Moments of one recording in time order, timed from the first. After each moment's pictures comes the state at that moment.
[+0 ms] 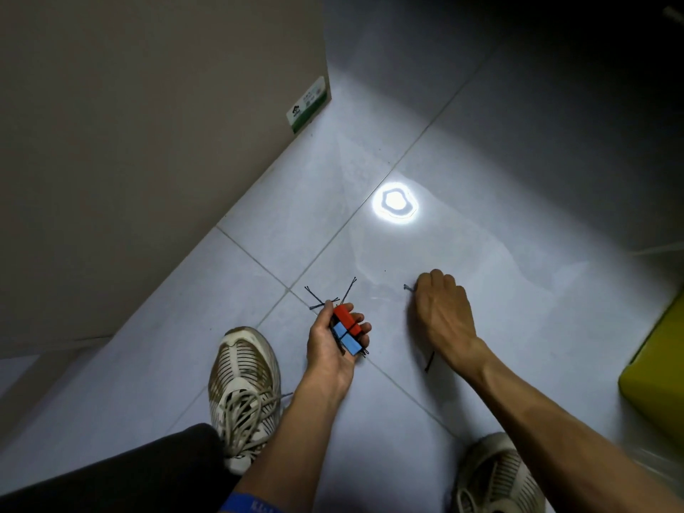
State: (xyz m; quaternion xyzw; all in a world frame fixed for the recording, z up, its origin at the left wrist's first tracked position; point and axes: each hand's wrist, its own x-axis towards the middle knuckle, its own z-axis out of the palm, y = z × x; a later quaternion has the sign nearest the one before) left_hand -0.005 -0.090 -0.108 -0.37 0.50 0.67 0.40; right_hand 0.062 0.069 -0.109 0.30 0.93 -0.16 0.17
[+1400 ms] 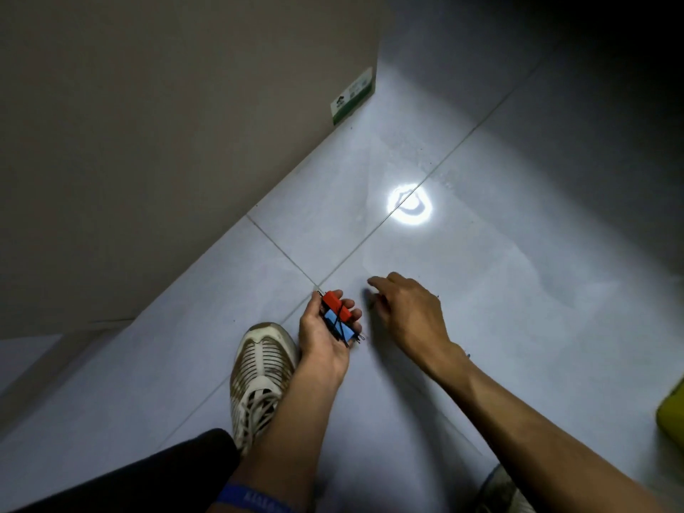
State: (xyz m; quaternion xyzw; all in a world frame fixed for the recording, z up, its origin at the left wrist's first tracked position) left_hand -0.051 -0.120 -0.115 -0.41 0.47 0.71 0.34; right_hand 0.005 0.004 -0.103 0.18 0.94 -0.27 0.07
